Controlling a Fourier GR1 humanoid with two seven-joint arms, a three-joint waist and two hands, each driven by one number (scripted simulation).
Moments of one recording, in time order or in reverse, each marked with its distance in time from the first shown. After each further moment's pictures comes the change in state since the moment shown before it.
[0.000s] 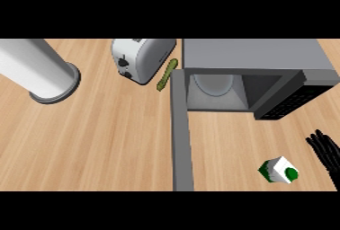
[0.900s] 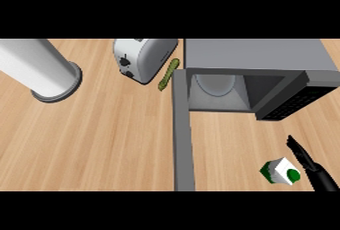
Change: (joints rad) left arm 0.071 -0.001 0.100 0.005 0.159 -0.096 -0.003; right arm -0.243 -0.098 0.111 0.752 0.282 -0.320 -0.430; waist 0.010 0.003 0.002
